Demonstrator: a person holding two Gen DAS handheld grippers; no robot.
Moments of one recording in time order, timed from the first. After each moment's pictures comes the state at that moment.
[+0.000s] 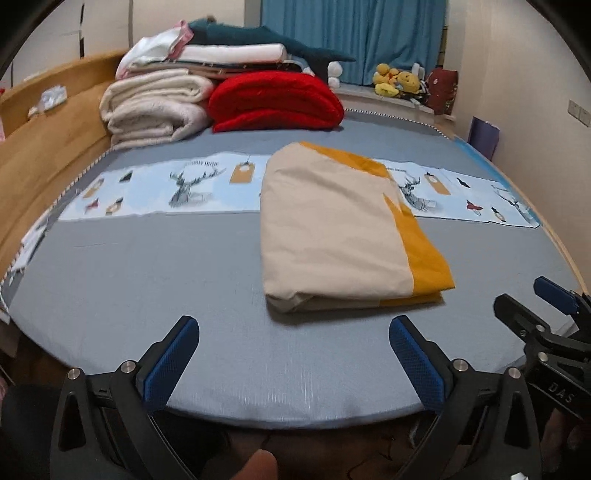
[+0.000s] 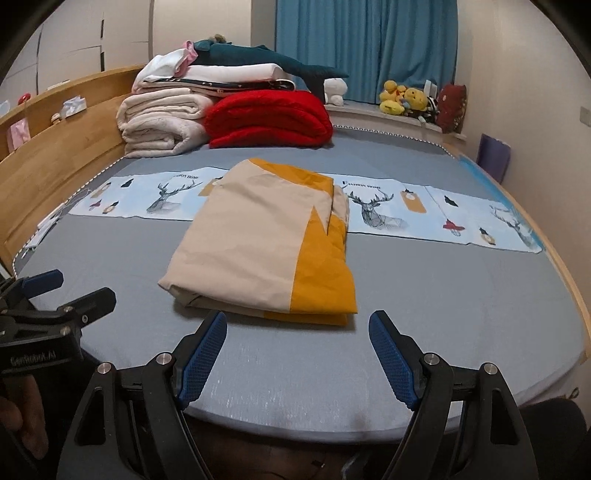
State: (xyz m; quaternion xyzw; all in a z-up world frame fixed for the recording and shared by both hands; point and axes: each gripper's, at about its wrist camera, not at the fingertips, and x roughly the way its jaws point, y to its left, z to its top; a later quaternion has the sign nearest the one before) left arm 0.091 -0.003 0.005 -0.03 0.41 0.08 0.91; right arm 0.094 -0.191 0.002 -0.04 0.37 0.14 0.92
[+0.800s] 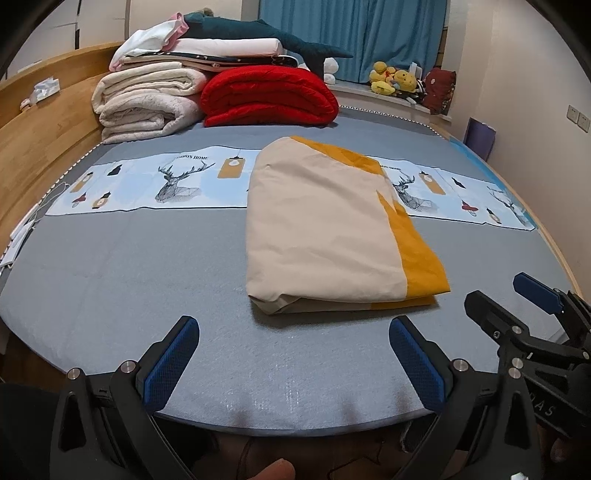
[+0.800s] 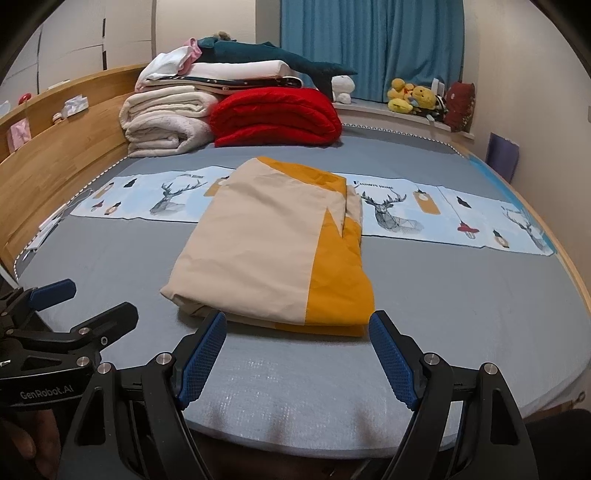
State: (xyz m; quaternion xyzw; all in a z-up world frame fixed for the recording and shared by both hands) left arm 0.104 -0.009 -0.009 -0.05 0.41 0.07 0.91; right arm 0.113 -0.172 -0.010 -0.04 0.36 0.16 0.92
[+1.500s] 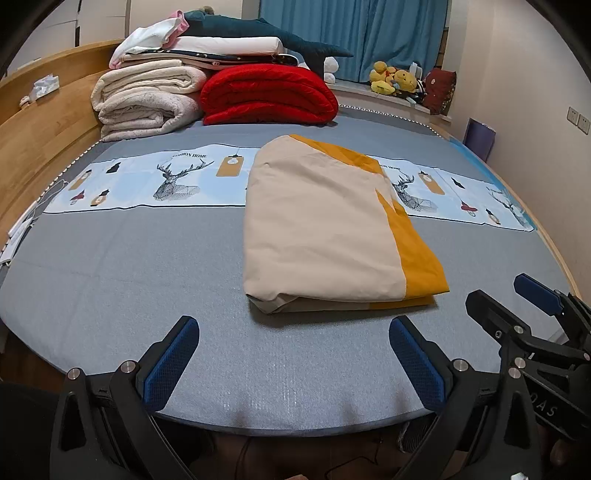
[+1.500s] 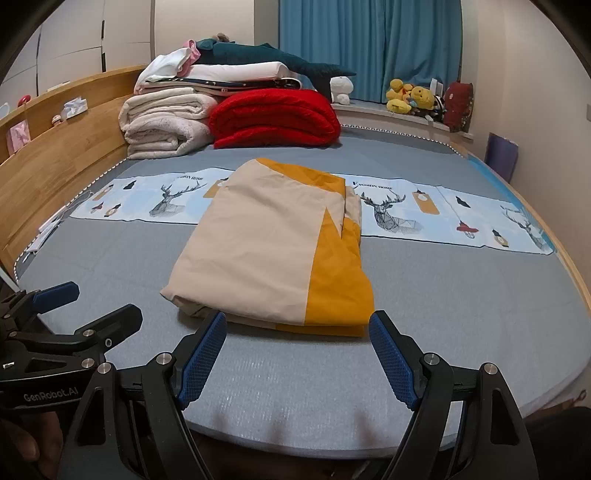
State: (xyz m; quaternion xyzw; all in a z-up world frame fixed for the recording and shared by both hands) left arm 0.106 -0.008 -0.010 -0.06 0.42 0.06 0.90; right arm 0.111 -0.172 -0.010 -0.04 0.36 0.15 0.92
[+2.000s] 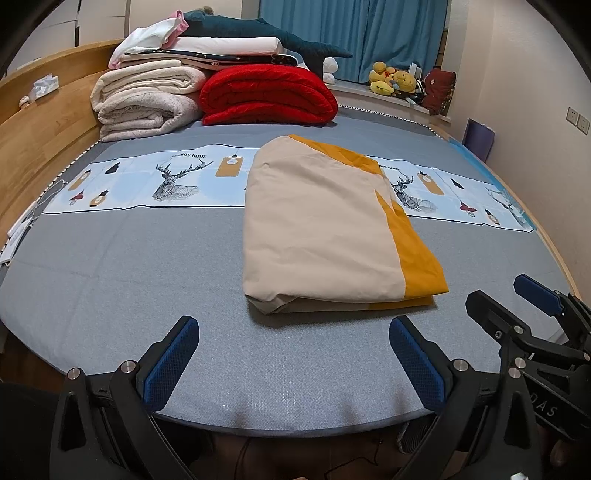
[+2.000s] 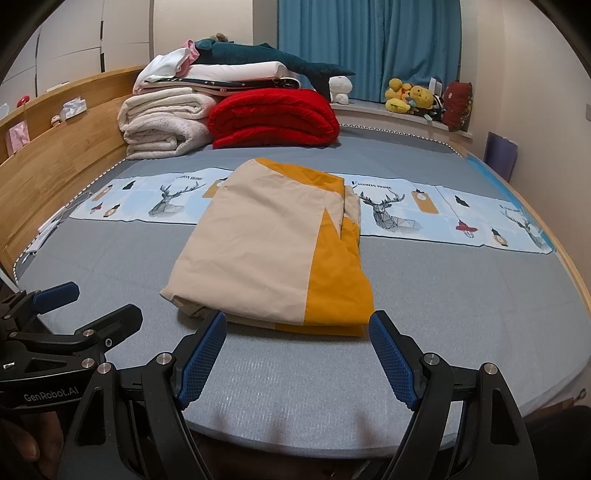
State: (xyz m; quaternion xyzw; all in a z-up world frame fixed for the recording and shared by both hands) left arm 0.106 -0.010 -0.009 -0.06 0.42 0.07 0.91; right arm 0.111 -0.173 -0.011 -0.04 0.36 0.15 0.92
